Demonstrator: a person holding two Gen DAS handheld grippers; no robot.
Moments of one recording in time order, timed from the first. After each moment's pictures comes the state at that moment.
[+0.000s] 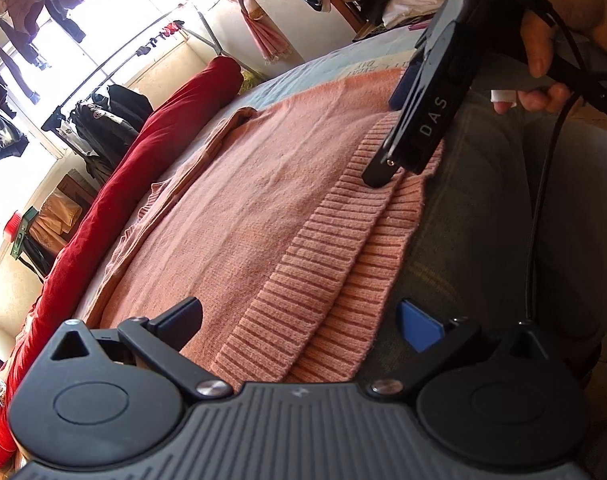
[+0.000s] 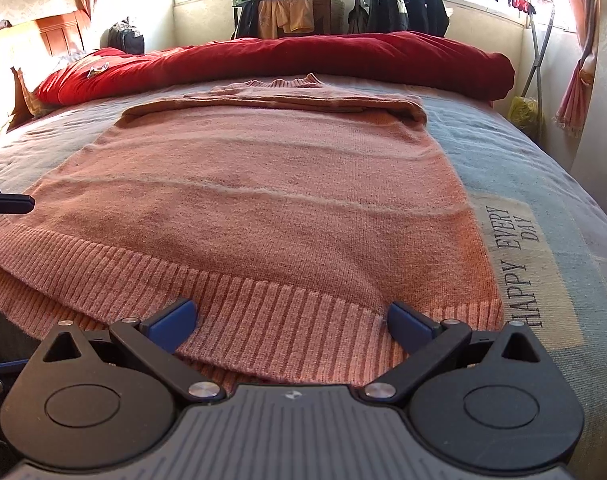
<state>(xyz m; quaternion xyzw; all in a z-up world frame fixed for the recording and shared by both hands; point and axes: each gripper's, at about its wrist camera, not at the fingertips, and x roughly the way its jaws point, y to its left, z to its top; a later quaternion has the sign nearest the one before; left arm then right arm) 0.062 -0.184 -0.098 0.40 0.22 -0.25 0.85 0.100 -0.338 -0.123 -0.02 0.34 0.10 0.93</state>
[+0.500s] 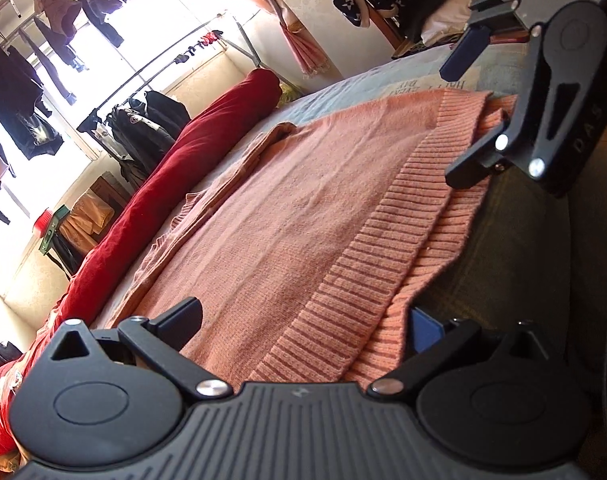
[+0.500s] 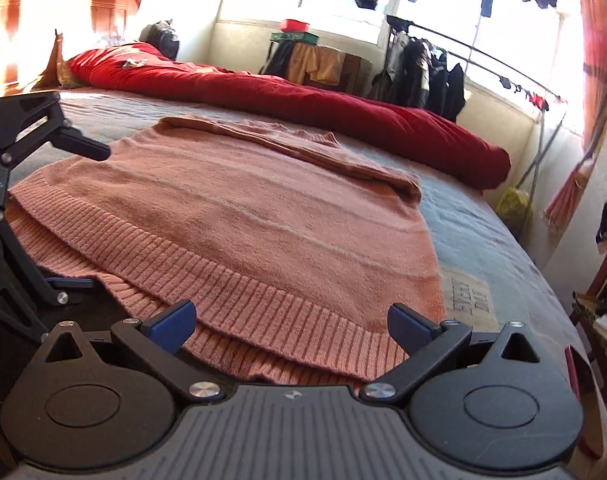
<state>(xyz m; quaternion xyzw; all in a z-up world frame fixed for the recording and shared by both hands) 0.070 -0.188 -0.093 0.38 0.18 -0.20 0.88 0.039 -0.311 -0.097 -0.16 0.25 0.12 0.95</state>
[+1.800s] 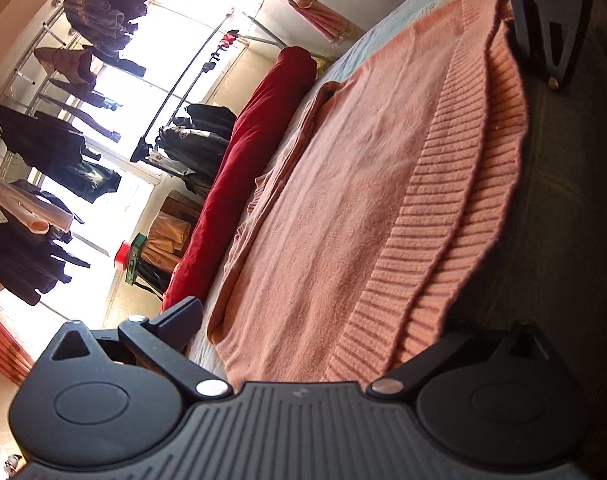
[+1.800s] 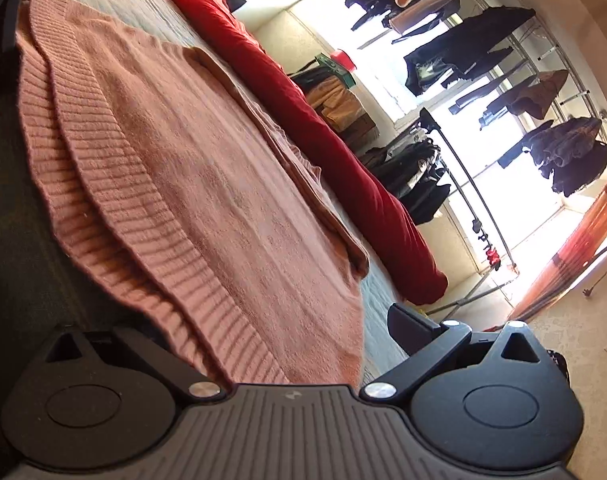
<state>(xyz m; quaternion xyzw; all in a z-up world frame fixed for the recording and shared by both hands) 0.077 -0.184 -0.118 0.53 0.13 -0.09 0.83 0.069 -0.263 -0.142 -0.45 0.15 0.05 0.88</state>
